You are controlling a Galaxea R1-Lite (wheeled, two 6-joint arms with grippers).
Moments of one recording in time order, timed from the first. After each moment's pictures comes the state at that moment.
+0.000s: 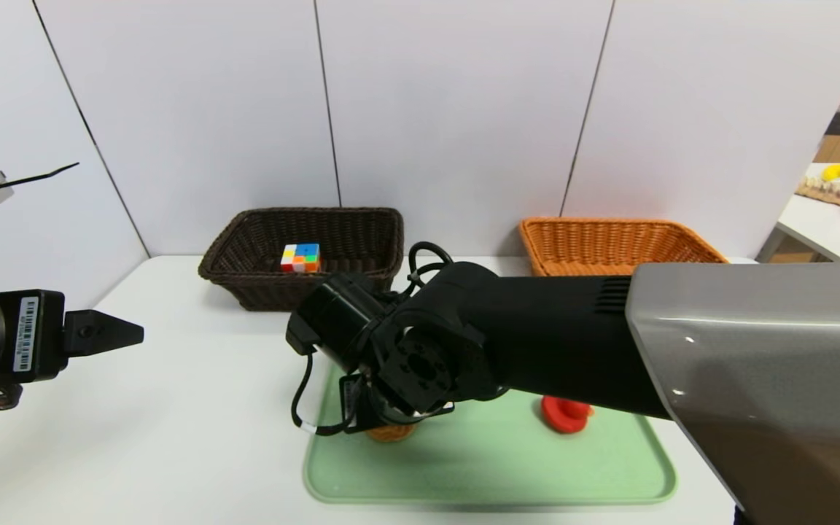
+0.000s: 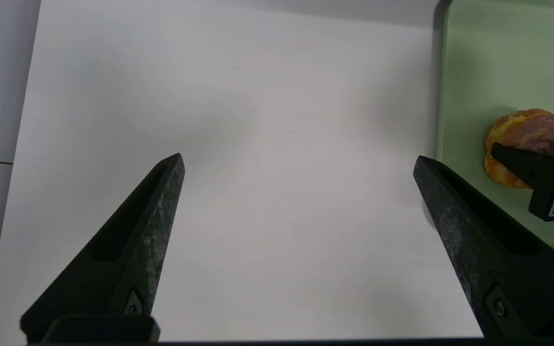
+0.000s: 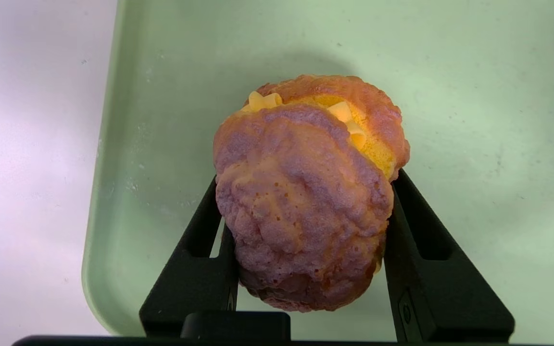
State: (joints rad) left arm -0.37 1.19 -1.17 0.70 0.32 -0.37; right arm 0.99 2.31 -1.96 0.74 -0.33 0.66
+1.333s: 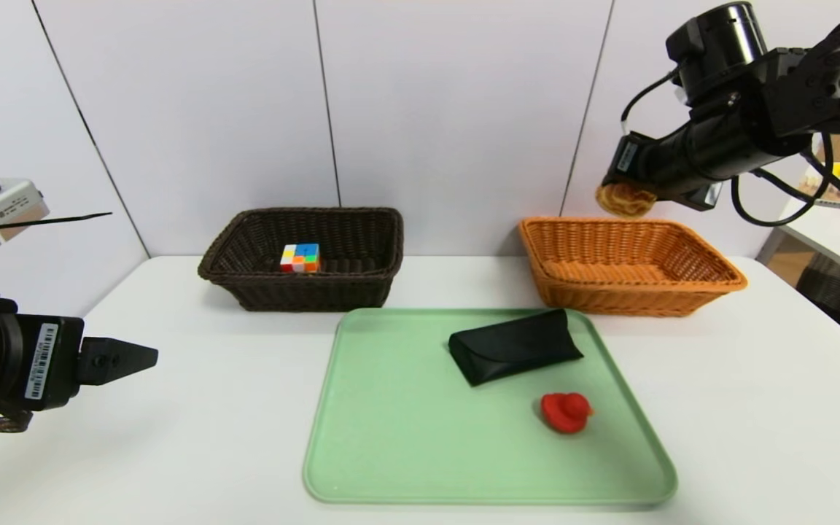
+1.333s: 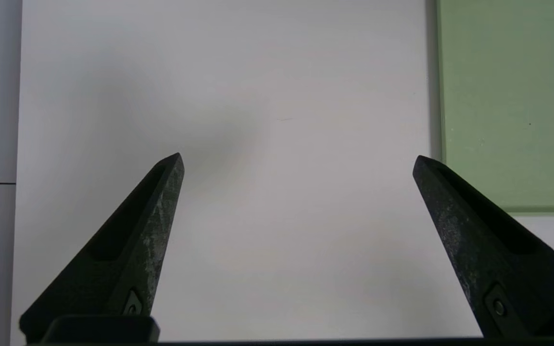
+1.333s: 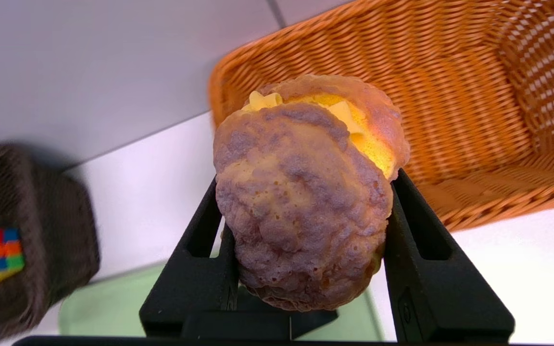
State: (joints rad) left arm -0.42 1.19 -1.14 0.69 0.31 -0.27; right arm 0.26 1.96 -1.95 0.62 -0.25 0.55
